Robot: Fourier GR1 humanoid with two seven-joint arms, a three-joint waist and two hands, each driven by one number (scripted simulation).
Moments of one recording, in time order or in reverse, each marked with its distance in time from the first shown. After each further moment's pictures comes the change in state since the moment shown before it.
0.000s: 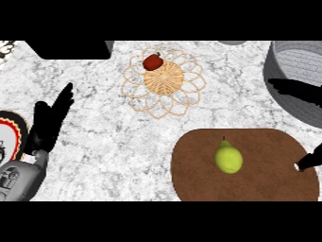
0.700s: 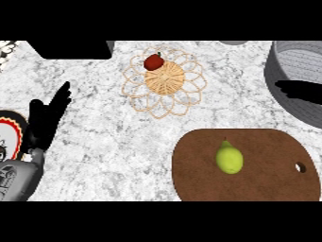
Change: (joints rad) left arm 0.003 -0.029 0.074 0.007 -0.044 -0.070 0.002; right arm -0.054 -0.016 -0.076 0.039 -0.159 0.262 0.210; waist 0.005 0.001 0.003
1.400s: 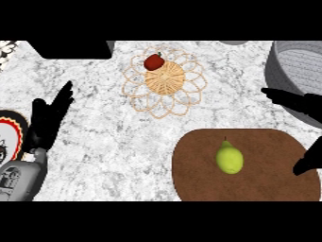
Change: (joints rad) left arm 0.007 -0.069 0.064 -0.029 -0.080 -0.048 0.035; right arm 0.064 0.197 -0.046 0.010 0.300 -0.054 -0.079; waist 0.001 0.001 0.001
